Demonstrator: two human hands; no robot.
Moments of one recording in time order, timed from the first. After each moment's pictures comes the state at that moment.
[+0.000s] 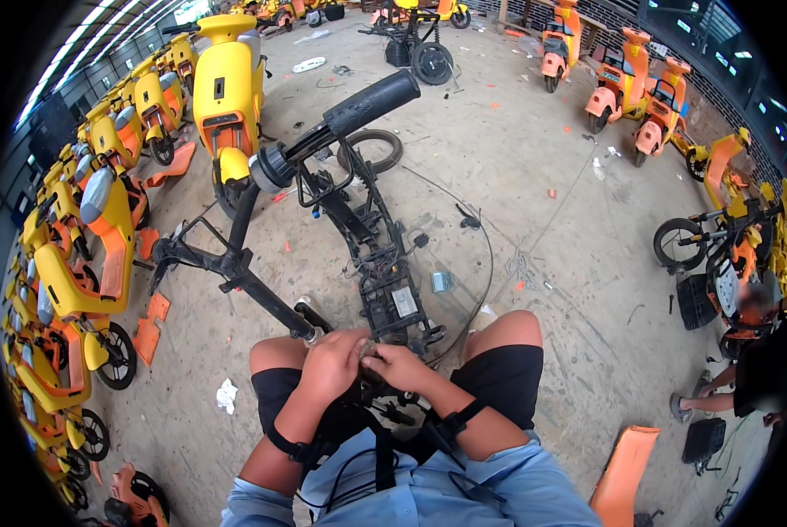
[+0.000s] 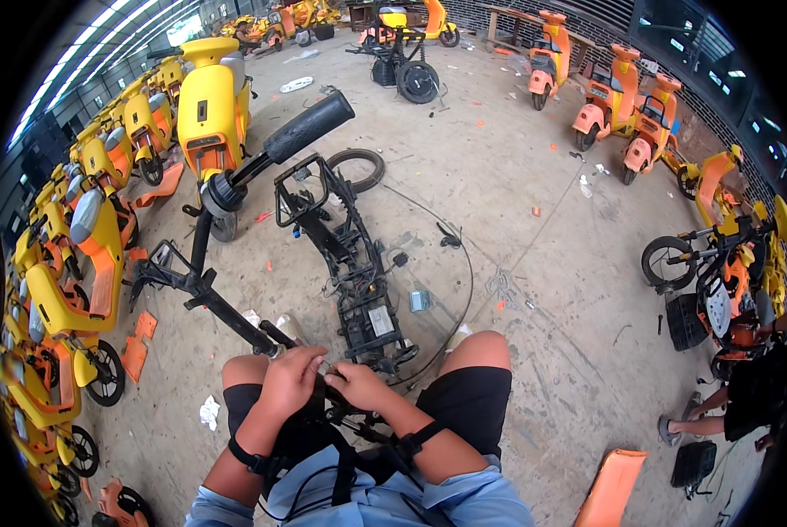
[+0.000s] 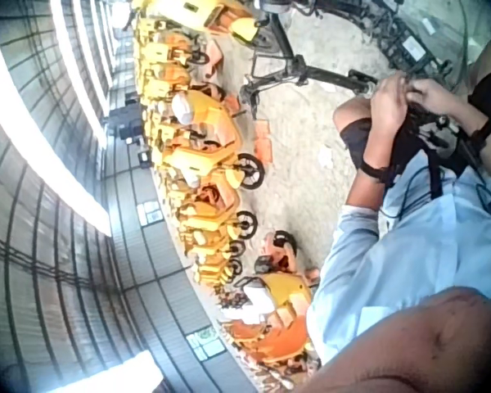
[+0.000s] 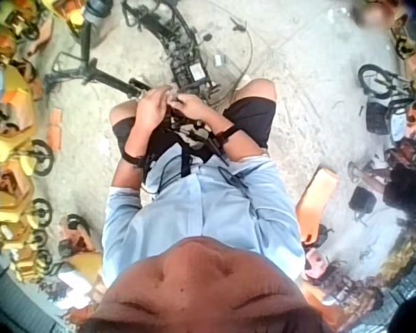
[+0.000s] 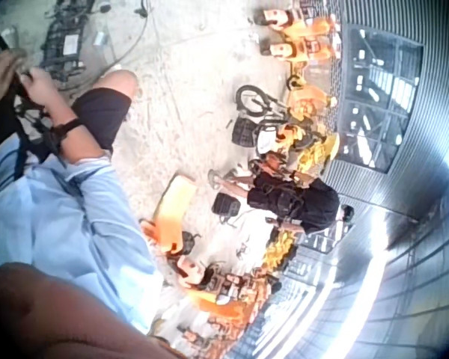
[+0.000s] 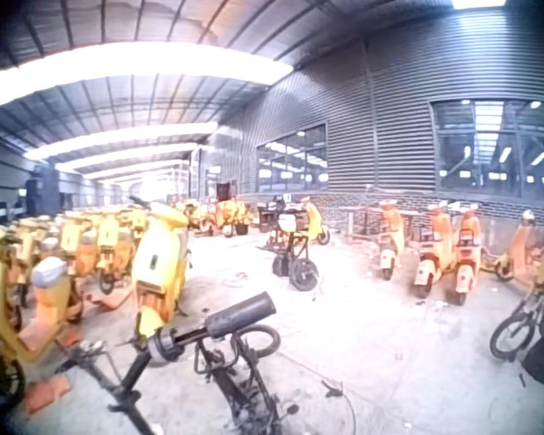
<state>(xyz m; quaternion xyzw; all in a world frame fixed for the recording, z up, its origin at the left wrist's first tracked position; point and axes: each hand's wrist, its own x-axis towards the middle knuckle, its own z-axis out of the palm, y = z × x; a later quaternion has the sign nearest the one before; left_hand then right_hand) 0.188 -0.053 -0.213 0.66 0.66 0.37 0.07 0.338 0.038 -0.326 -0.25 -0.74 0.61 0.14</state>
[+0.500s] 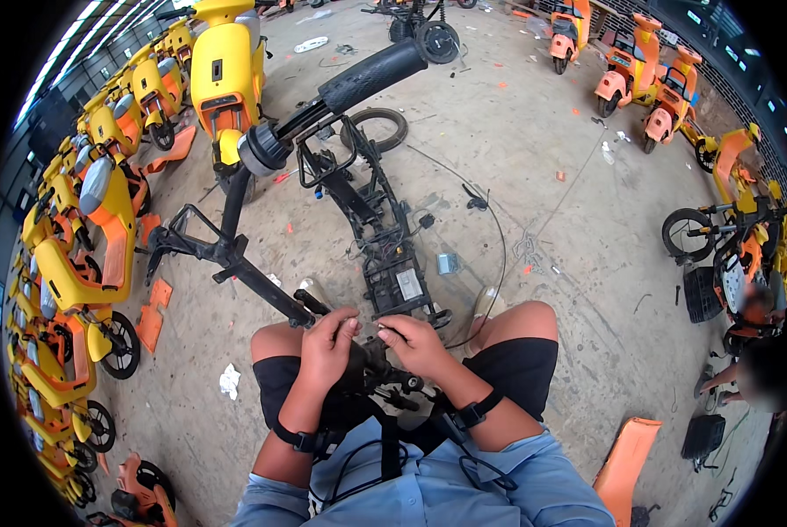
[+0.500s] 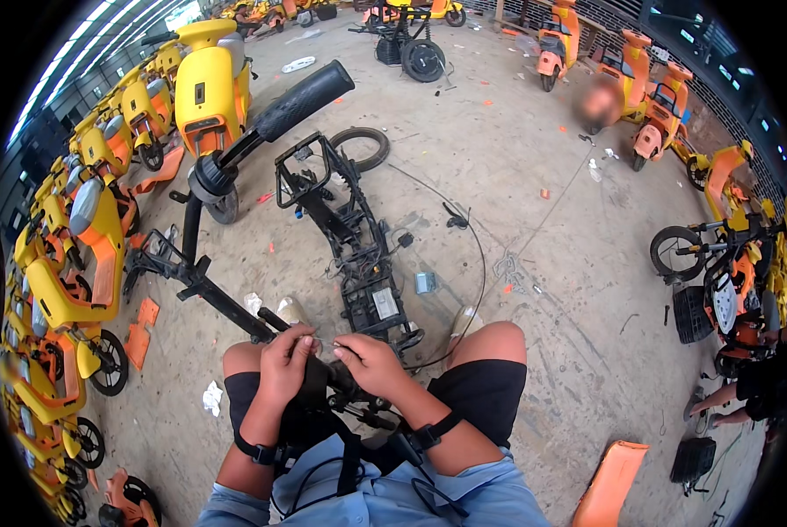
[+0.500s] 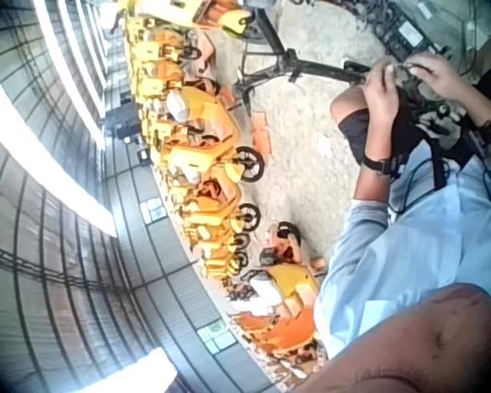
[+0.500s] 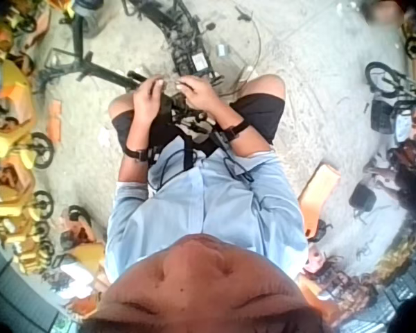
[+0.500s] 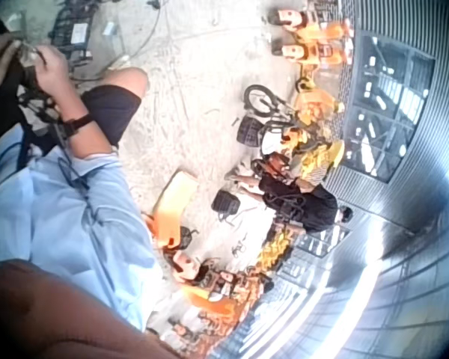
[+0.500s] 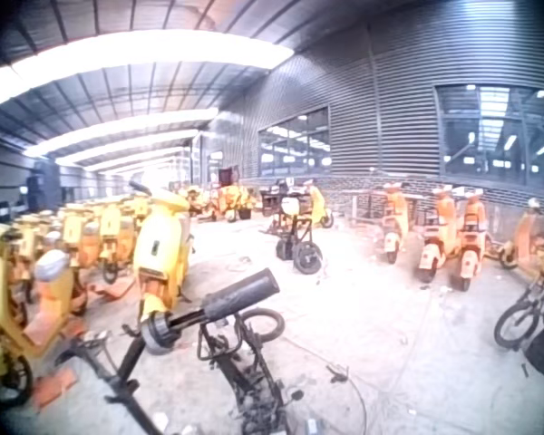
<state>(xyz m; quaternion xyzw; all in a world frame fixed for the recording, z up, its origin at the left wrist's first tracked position) 0.184 -0.052 -0.234 0.50 0.69 0.49 0.20 0.354 0.049 -0.287 -0.22 -0.76 0.50 0.35</state>
